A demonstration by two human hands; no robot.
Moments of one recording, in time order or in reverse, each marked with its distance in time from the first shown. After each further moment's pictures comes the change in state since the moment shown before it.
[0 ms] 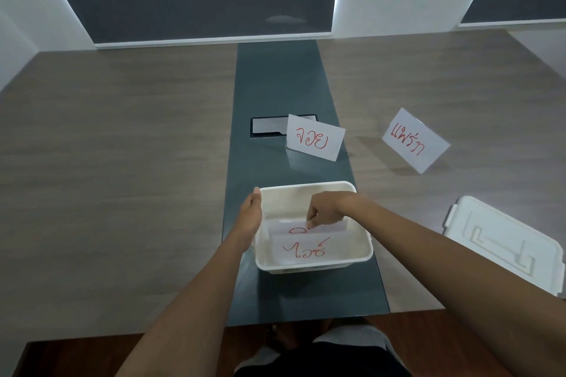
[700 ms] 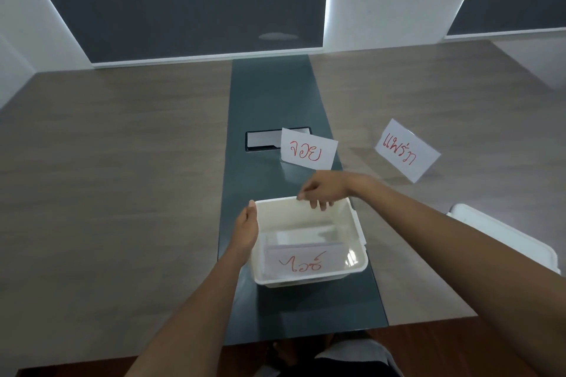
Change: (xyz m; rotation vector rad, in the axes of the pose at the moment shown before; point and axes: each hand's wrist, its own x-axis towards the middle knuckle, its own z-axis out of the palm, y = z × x) left_hand -0.009 0.009 0.006 0.013 0.072 0.071; right_hand -0.022 0.015 -0.060 0.309 0.152 -0.113
